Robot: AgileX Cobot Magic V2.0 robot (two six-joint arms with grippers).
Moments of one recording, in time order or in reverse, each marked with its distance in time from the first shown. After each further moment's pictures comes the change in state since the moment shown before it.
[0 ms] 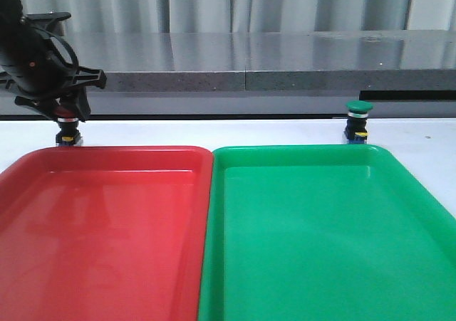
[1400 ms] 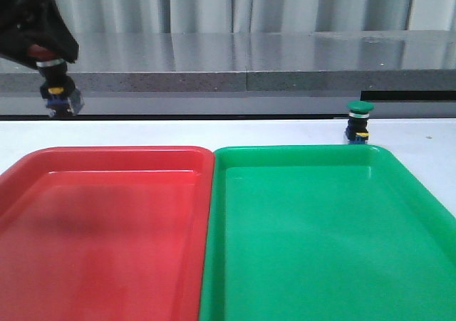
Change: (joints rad) left arm -0.141 -0.595 0.500 -0.221 -0.096 0.002; right arm 0.000 0.000 0.000 0.000 0.000 0.000
